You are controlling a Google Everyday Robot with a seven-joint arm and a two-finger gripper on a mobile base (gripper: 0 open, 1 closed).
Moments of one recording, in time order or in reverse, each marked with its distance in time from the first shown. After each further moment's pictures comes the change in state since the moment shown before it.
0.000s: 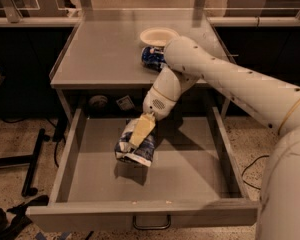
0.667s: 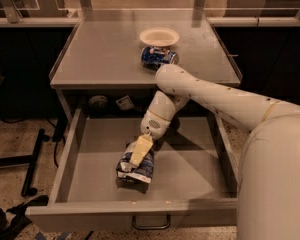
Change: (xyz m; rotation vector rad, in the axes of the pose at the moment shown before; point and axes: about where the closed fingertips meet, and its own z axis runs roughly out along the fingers) arm 0.035 -0.014 0.071 -0.133 0.088 0.060
